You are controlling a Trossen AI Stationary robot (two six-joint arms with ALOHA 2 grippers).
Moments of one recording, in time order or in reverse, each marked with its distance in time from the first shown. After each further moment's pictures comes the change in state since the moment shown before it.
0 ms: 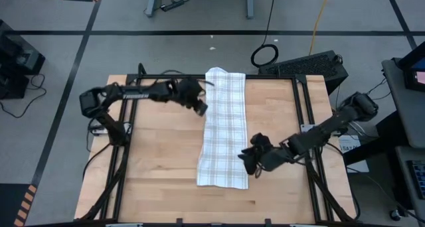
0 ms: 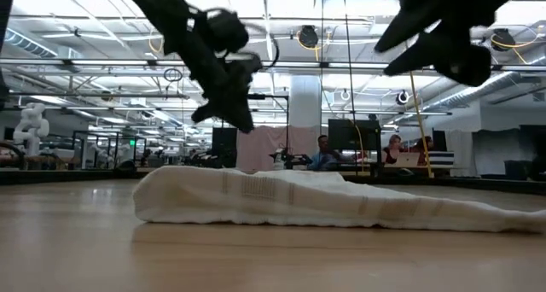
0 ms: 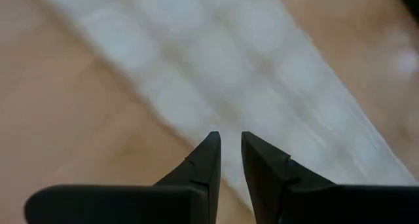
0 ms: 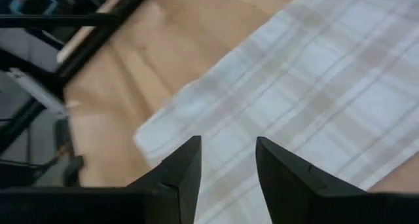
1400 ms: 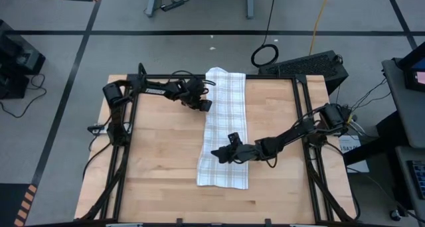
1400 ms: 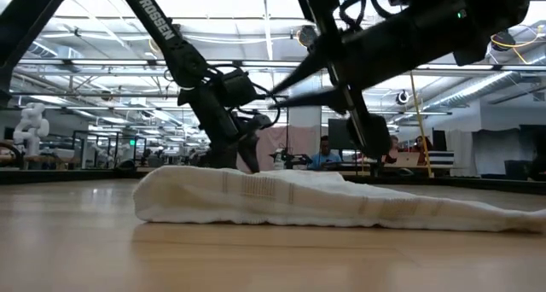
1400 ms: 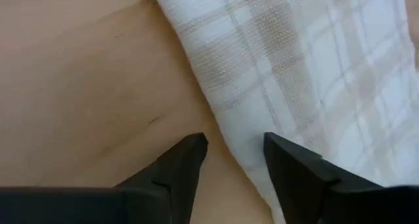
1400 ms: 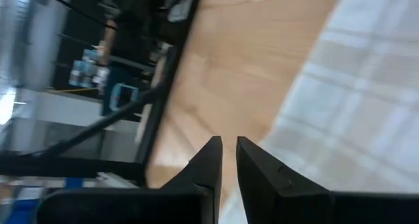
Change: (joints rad) left arm 0.096 0.317 0.003 0.175 0.145 -0.160; right arm -0.185 0.460 0.000 0.813 -0.119 0.244
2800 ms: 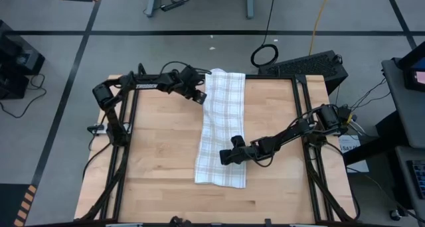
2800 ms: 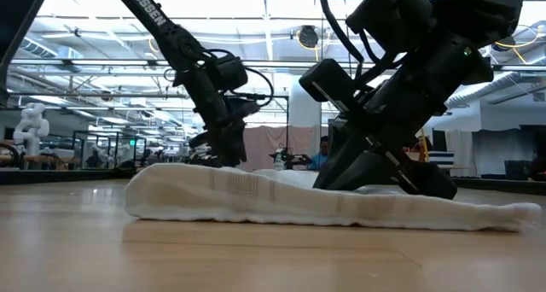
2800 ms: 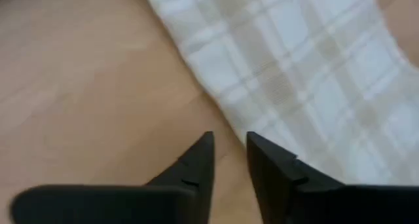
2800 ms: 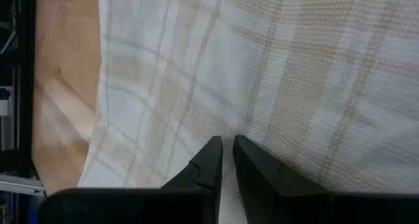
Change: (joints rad) left arm 0.083 -0.133 0.042 -0.134 -0.126 0.247; right arm -0.016 0.078 0.002 -0.374 -0.186 0.165
